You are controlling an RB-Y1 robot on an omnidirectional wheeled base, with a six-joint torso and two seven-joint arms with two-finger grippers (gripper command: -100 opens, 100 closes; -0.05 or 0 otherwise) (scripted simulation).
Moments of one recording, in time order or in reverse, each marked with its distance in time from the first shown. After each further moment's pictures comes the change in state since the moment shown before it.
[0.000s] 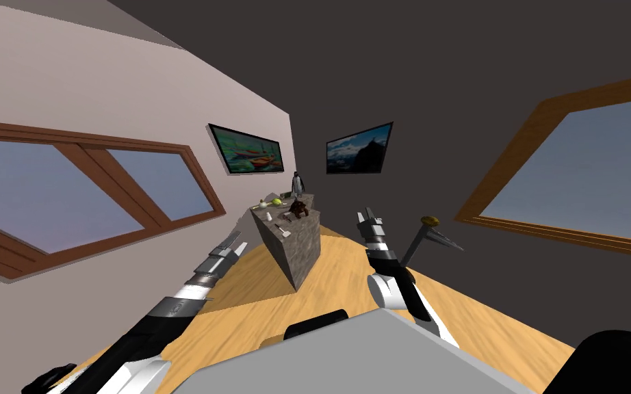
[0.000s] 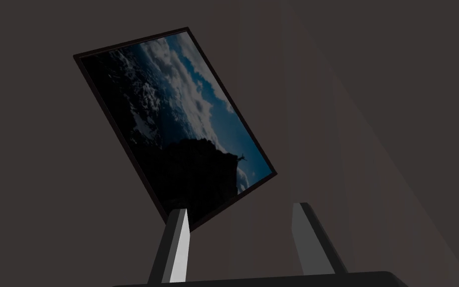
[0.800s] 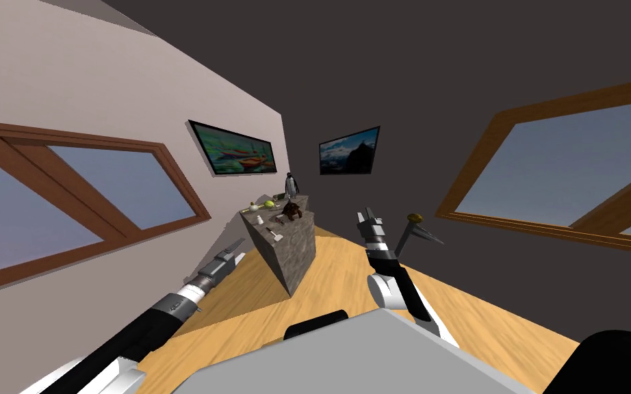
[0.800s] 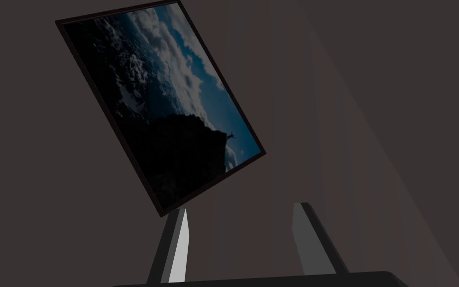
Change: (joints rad) left arm 0.032 0.217 0.000 0.044 0.095 0.149 0.041; right arm 0.000 0.000 0.000 0.000 0.000 0.000 0.000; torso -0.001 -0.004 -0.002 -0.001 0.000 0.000
